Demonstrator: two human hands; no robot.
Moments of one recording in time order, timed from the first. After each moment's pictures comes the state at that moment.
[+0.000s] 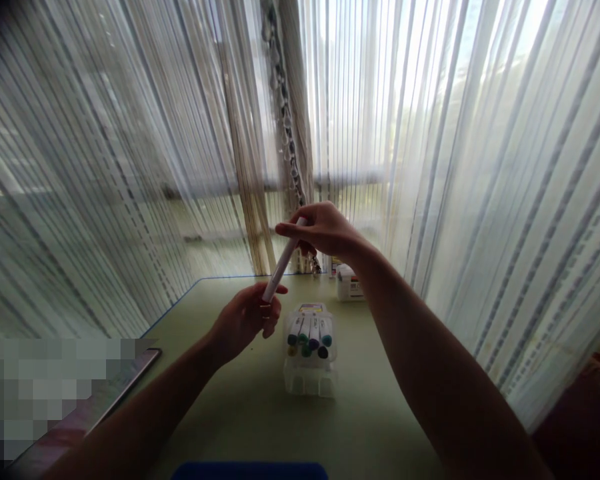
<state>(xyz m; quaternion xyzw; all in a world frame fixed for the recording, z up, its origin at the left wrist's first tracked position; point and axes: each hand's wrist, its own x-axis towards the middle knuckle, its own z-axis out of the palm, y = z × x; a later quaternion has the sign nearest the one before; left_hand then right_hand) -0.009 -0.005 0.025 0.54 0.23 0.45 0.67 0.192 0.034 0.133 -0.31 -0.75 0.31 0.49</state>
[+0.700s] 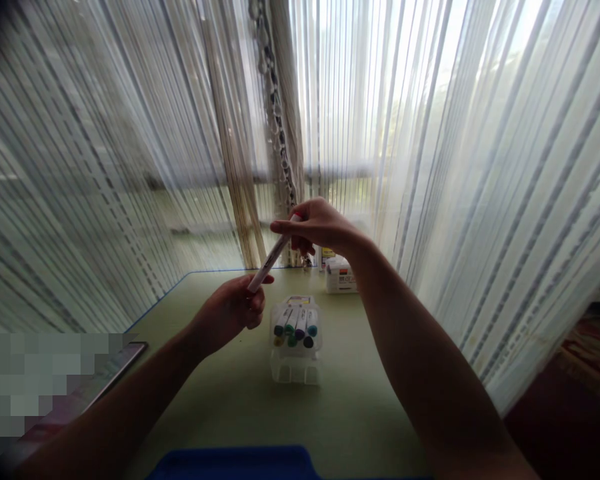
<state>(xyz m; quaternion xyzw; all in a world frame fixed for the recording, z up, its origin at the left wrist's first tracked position) -0.013 -0.006 0.029 0.51 0.20 0.45 0.70 0.209 0.039 0.130 -0.32 -0.76 0.36 0.44</state>
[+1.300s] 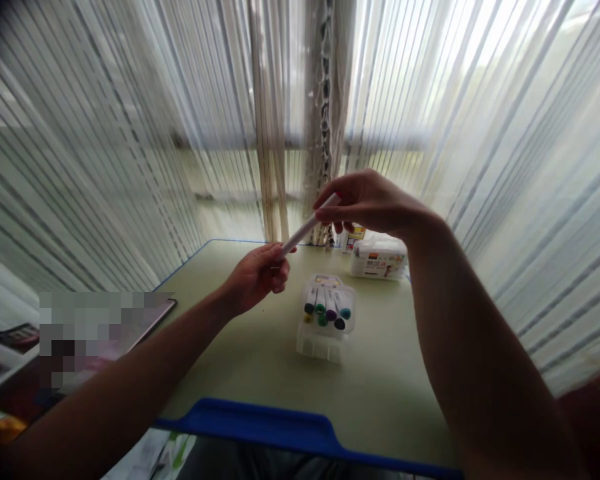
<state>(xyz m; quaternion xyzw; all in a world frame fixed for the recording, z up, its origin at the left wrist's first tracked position) -0.014 0.006 0.024 0.51 0.20 0.48 0.68 0.221 0.031 0.136 -0.29 -0.83 0.31 0.37</state>
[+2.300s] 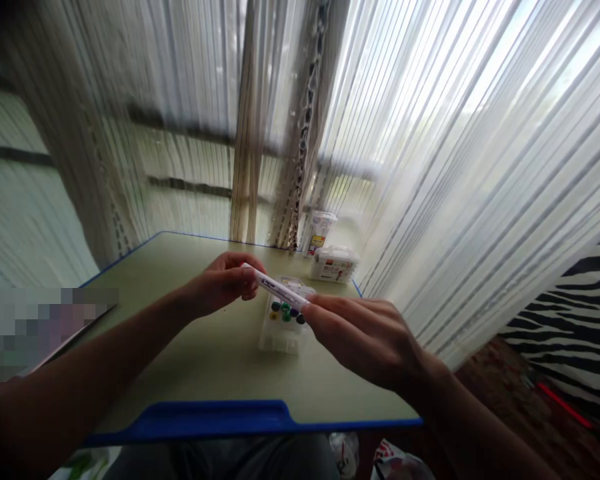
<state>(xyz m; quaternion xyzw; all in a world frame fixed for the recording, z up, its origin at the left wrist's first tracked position) -0.018 0.004 0.020 0.56 0.08 0.42 0.71 0.233 -0.119 0.077 -0.22 -0.88 -0.28 0.32</state>
